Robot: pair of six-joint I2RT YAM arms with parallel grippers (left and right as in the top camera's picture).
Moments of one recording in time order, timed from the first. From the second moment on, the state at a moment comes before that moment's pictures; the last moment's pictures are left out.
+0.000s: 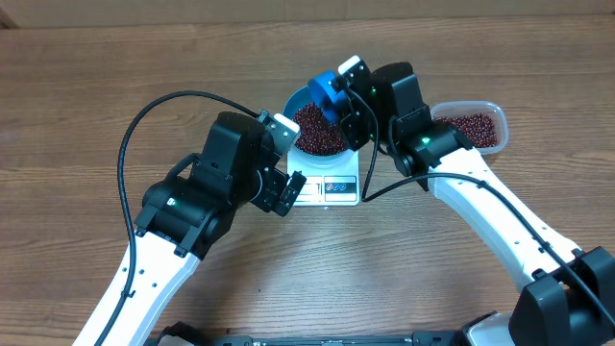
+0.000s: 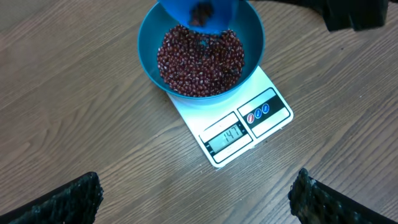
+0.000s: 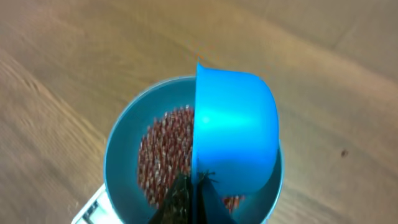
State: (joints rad) left arm -0.48 1.22 1.22 -0.86 0.01 0.11; right arm 0.45 1.62 1.26 -0.35 -0.16 -0.14
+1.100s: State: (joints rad) left arm -0.48 1.22 1.22 -0.86 0.01 0.11; right arm 0.45 1.62 1.26 -0.36 -0.11 -0.16
